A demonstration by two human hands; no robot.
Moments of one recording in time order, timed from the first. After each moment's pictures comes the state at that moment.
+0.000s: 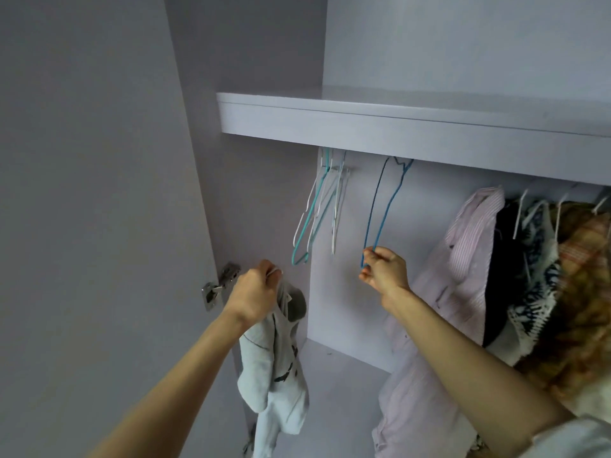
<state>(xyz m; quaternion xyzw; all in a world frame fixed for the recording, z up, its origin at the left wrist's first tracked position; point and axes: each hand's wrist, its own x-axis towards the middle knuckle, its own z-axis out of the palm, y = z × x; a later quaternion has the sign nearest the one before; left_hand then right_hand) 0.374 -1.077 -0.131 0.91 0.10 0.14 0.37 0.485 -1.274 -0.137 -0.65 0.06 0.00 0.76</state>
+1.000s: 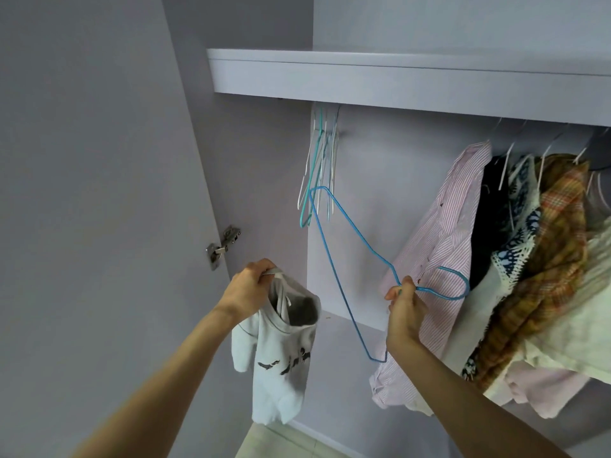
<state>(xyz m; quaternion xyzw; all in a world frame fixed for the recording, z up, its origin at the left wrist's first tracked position) 0.324 -1.075 -0.173 0.93 0.08 0.05 0.36 0.371 -1.313 -0.224 -0.63 0.21 -0.12 0.74</state>
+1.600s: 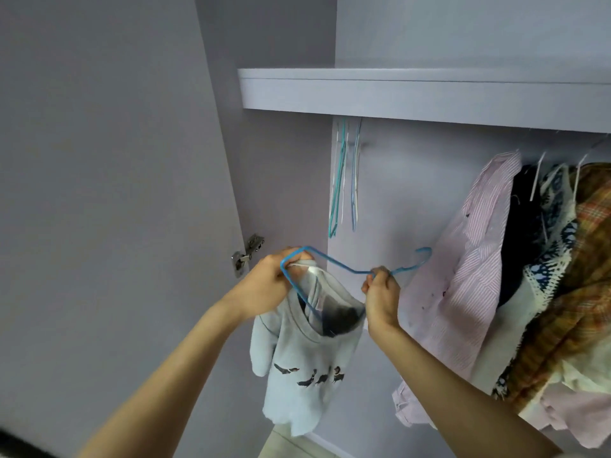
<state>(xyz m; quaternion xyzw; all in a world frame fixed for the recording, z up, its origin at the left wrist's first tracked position) 0.294 -1.079 -0.107 0.89 -0.14 0.10 0.42 0.387 -1.244 -0.196 -0.63 0.11 -0.07 0.77</state>
